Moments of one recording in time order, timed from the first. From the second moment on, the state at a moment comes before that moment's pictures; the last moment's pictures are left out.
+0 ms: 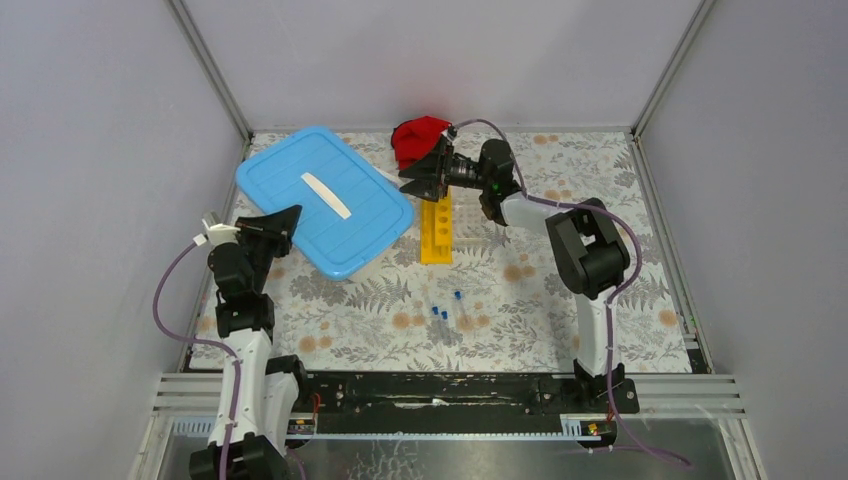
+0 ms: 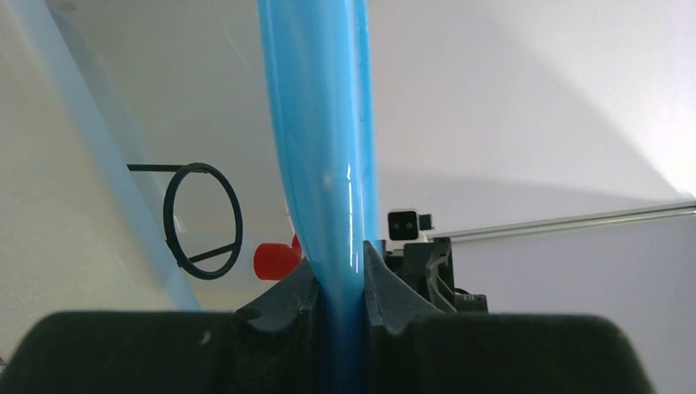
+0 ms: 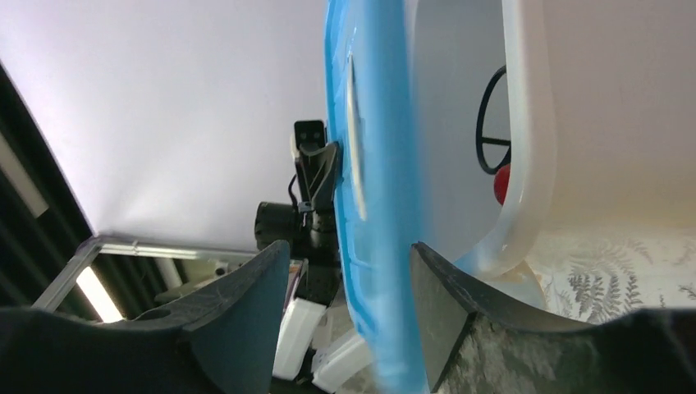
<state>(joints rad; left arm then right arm) 0.25 0.69 0.41 0.25 0.34 -1.25 0.47 2.12 1.37 0.90 -0.96 1.62</state>
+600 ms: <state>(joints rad) 0.26 0.67 0.34 0.29 0.19 -1.35 0.48 1.79 1.27 0.25 -0.63 1.08</state>
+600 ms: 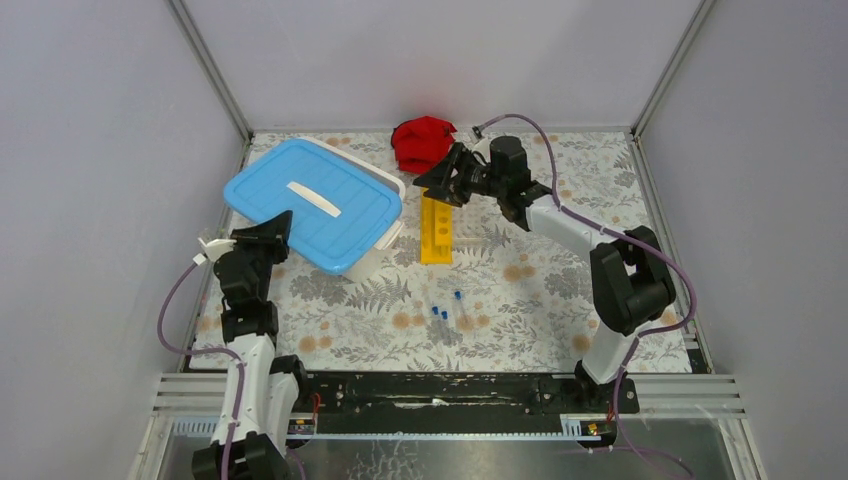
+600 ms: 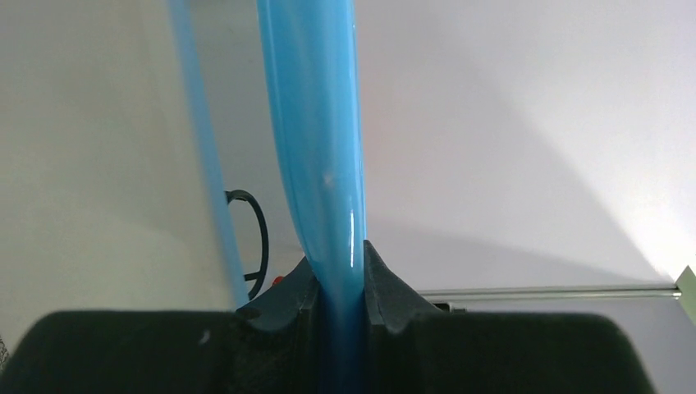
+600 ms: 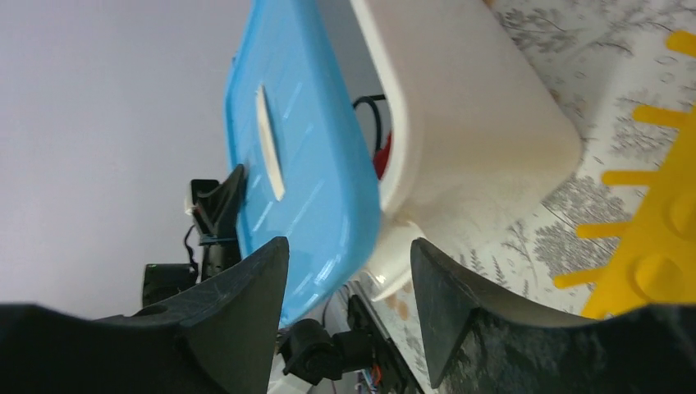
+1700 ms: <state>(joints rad) 0.12 0.70 0.29 0.38 0.01 -1.37 0.79 1.63 1.17 0.02 -0.20 1.06</state>
